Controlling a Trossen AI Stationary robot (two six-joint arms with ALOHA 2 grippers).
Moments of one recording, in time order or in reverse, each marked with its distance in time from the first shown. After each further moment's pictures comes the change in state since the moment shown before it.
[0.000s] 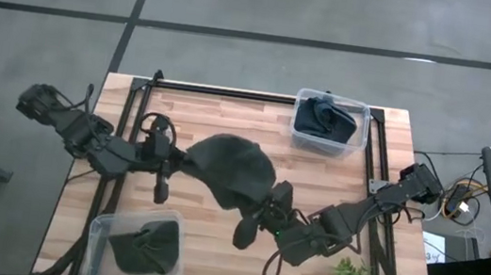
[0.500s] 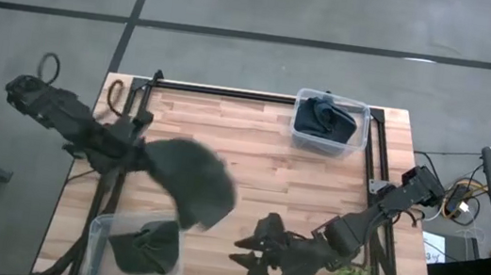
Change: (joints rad) left arm 0.002 -0.206 0.003 -0.035 0.399 0.004; right arm 0.059 -0.002 0.000 -0.192 -0.584 0.071
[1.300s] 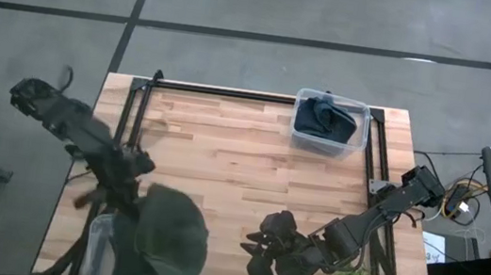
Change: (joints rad) left arm -0.015 0.063 -0.012 -0.003 0.602 -0.444; right arm 0.007 0.000 -0.031 -0.215 0.091 0.189
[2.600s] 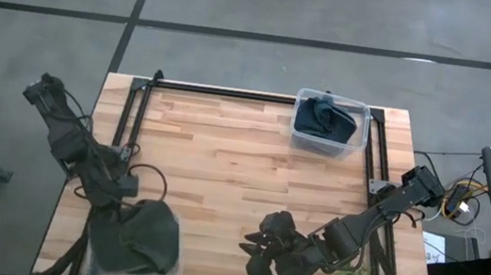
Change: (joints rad) left arm -0.281 -0.075 -0.363 -0.377 -0.141 -0.491; right arm 0.000 0.000 0.000 0.028 -0.002 0.003
